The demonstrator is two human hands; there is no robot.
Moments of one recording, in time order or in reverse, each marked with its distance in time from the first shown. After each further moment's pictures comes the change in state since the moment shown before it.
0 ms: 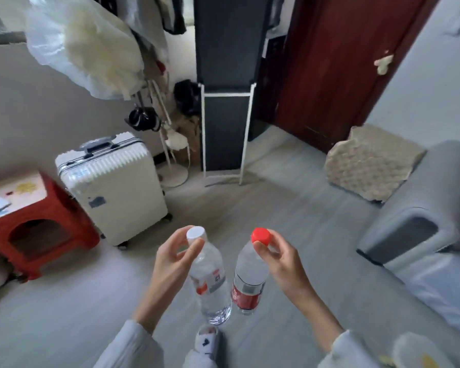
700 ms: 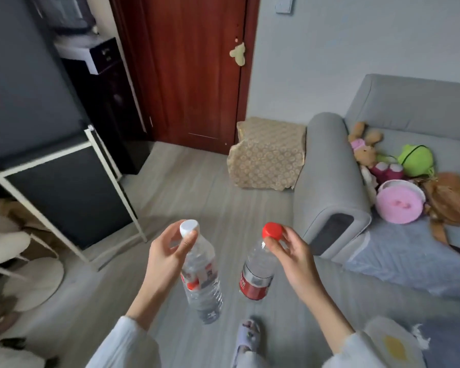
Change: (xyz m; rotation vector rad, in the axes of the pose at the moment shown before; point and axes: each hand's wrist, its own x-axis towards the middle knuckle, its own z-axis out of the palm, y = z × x) left_hand 0.416 0.037 0.328 0.014 -0.517 0.032; right_hand 0.314 0.050 -0.284 0.073 0.629 0.055
